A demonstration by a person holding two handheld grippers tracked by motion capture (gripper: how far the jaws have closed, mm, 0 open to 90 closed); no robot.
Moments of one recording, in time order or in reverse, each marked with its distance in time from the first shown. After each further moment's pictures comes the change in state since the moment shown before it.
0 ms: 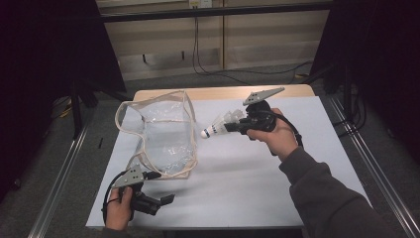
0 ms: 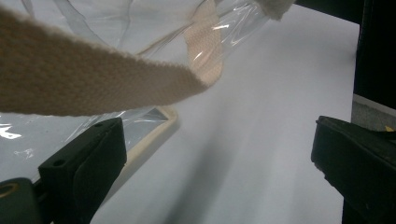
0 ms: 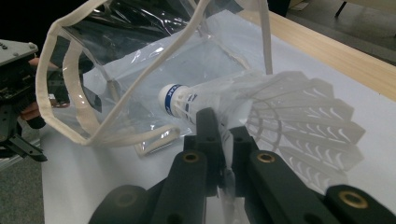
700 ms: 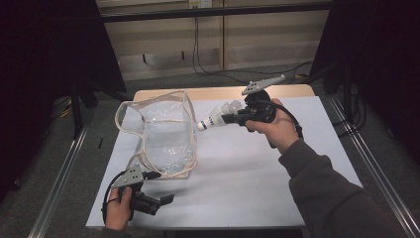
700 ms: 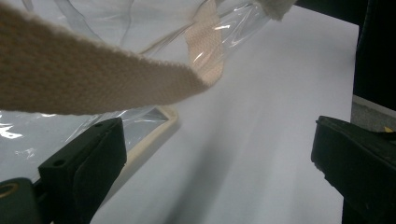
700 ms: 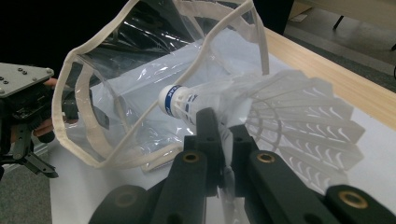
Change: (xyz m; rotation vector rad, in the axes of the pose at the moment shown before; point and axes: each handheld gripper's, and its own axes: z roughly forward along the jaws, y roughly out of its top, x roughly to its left) left arm 0.001 0.000 -0.001 0.001 0.002 -0.001; right arm 0.004 0.026 -0.010 -0.026 0.003 -0.018
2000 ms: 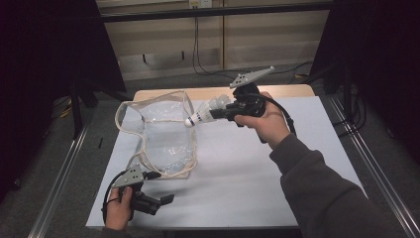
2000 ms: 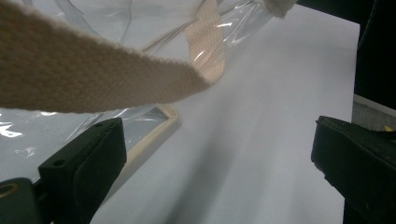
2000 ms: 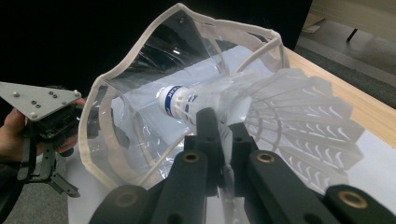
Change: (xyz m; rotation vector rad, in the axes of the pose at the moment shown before) left arm 0.001 0.000 0.001 0.003 -0.006 0.000; right arm 0.017 0.028 0.008 -0.020 0.042 -0.026
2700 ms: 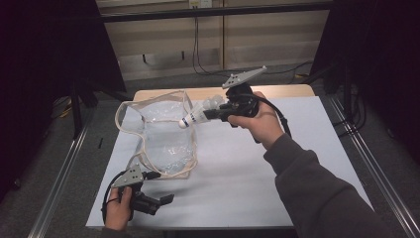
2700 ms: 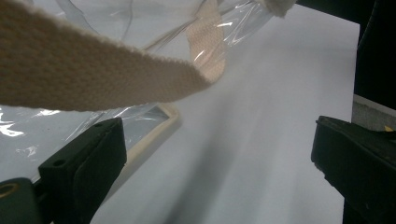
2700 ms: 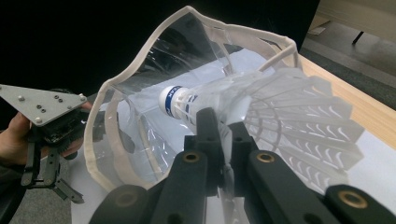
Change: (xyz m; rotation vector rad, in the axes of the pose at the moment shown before) left arm 0.000 -0.001 -0.001 -0.004 0.004 0.001; right arm 0.008 0.007 0.010 0.003 0.016 -0.017
